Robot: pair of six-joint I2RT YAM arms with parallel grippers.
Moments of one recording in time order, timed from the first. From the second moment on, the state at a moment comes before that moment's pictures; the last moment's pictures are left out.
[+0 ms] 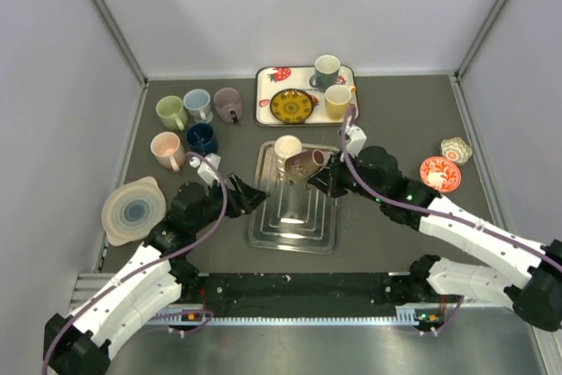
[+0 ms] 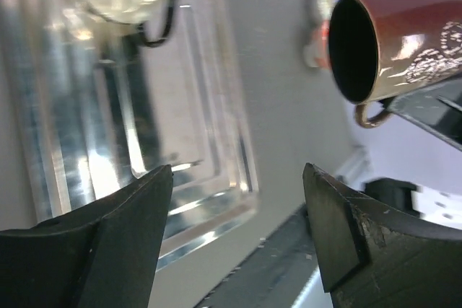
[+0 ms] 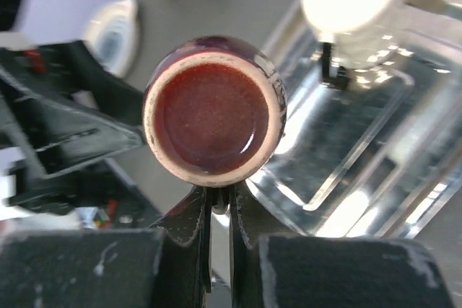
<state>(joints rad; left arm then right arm) -0.54 0.63 0.41 -0.13 0.17 -0.80 0.84 1.07 0.84 -0.20 -0.01 0.56</state>
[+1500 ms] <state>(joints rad) -0.76 0.91 0.35 0.87 0.35 -1.08 0.79 0.93 0.57 0.45 -0.36 1.01</state>
